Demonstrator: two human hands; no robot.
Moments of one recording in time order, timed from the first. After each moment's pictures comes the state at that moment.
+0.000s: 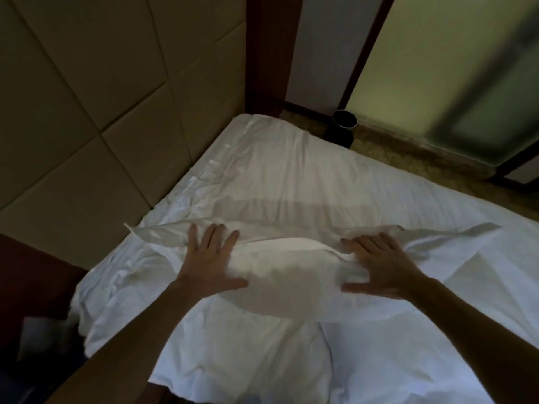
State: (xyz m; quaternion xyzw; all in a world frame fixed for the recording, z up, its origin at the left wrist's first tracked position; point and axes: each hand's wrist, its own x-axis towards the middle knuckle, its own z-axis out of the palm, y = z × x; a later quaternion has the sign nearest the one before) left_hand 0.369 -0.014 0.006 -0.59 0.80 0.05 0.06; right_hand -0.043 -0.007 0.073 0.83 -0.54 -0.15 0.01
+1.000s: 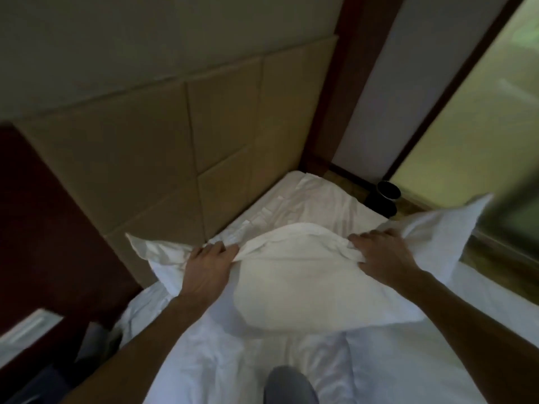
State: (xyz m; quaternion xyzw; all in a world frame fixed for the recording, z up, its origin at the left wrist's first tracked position) left_hand 0.502 -0.027 0.089 -0.69 0.71 -0.09 -0.15; right_hand 0.154 -0.127 0.206 0.84 -0.50 -0.14 0.15
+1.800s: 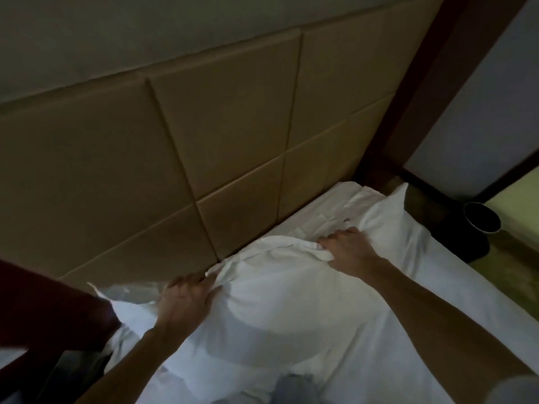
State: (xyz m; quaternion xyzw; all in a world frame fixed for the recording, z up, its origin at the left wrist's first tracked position) left_hand 0.535 -0.164 0.017 -0.79 0.60 -0.05 -0.01; right_hand 0.266 -0.431 0.052 0.93 -0.31 -0.17 0.04
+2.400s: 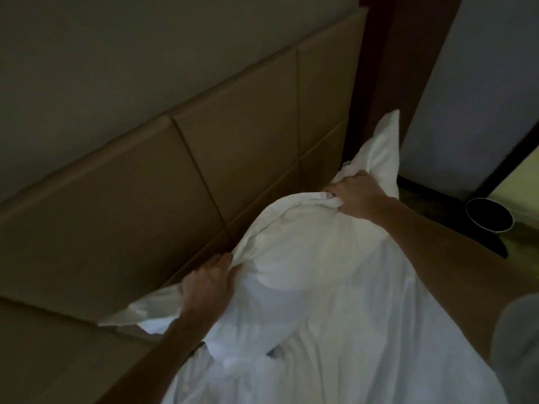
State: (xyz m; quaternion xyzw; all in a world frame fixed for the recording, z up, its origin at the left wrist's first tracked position) left_hand 0.494 -0.469 0.073 -0.78 0.61 -0.07 -0.08; right_hand 0.232 -0.736 0.128 0.91 -0.40 -0.06 0.06
